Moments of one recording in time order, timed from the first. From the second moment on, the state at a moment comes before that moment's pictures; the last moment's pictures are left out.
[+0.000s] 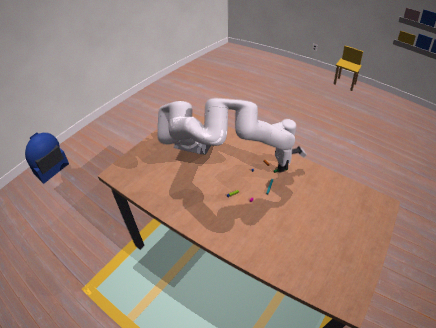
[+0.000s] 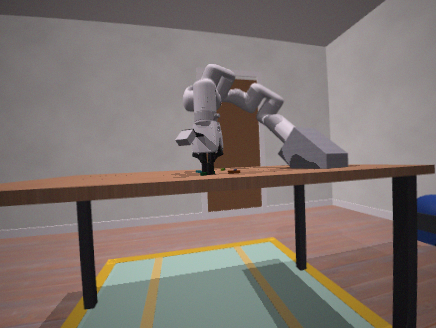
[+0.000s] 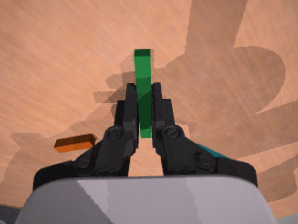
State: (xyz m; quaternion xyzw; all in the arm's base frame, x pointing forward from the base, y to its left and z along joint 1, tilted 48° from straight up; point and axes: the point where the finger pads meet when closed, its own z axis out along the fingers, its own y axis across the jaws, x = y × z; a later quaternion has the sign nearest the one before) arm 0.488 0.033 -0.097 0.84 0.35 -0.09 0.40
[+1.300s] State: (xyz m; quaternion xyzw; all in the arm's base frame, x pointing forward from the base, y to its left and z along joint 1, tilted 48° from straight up) arm 0.469 0.095 -0.017 0.84 0.36 -0.10 0.40
